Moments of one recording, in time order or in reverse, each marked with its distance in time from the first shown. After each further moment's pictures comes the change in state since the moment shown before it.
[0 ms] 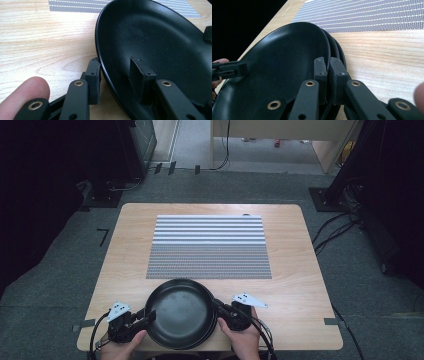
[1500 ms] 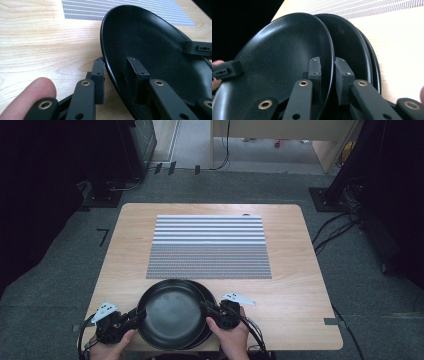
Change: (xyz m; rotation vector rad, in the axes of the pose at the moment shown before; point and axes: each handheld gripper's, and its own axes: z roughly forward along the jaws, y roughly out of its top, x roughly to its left) left arm 0.017 0.005 -0.020 -0.033 -0.025 -0.042; right arm 0.012 -0.007 0.027 0.056 0.039 0.116
